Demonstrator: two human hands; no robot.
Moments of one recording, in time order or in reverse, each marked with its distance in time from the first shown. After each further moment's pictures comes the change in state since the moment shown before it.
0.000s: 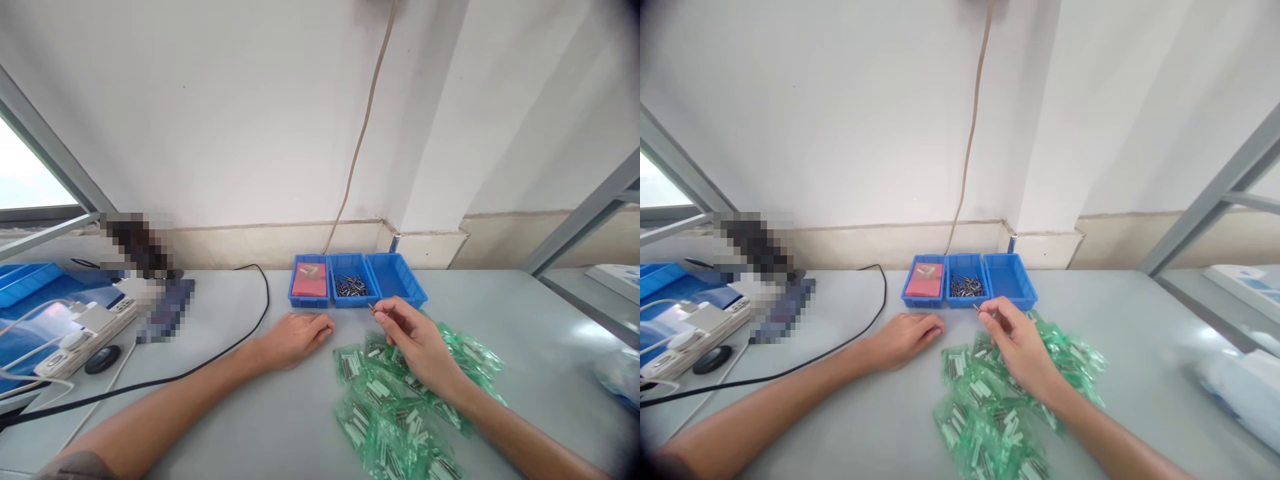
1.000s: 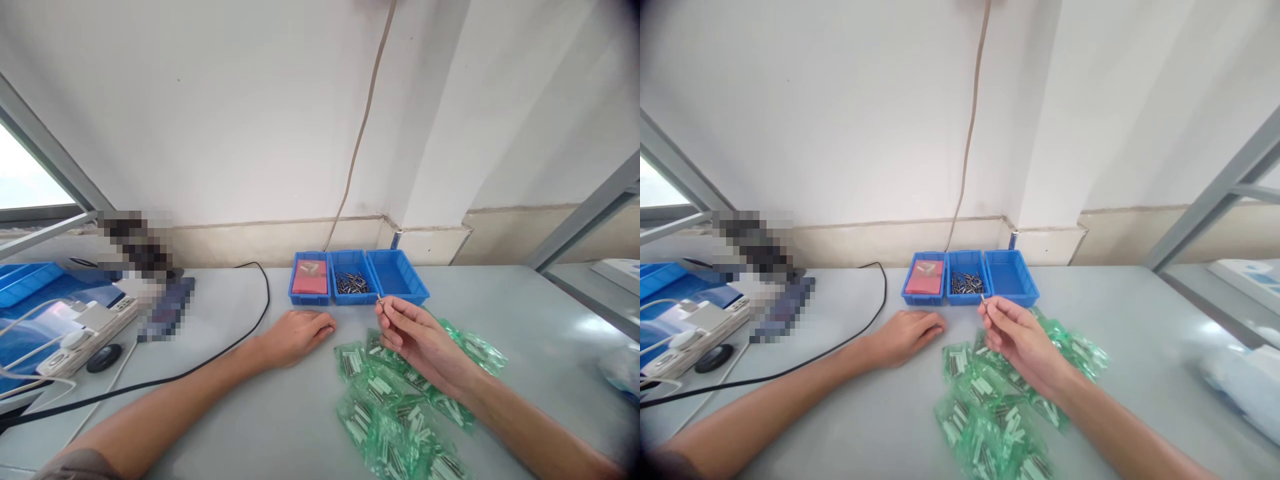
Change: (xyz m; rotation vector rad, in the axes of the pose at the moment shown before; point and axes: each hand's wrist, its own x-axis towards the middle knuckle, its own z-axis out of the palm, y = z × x) left_hand 0.000 -0.003 0.003 -0.019 -0.017 -0.011; right_hand 0.004 -0.011 -0.002 0.631 -0.149 0.284
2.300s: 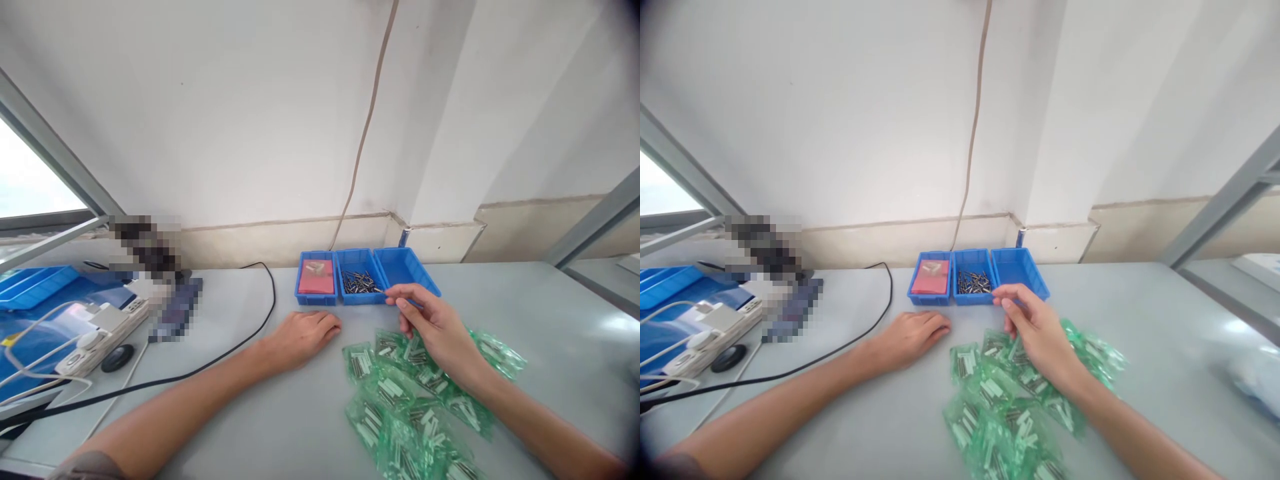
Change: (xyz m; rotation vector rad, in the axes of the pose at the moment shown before) left_hand -0.004 -0.001 0.006 0.166 0.122 0.071; right_hand 0.012 0.006 -0.015 -0.434 0.203 -0.234
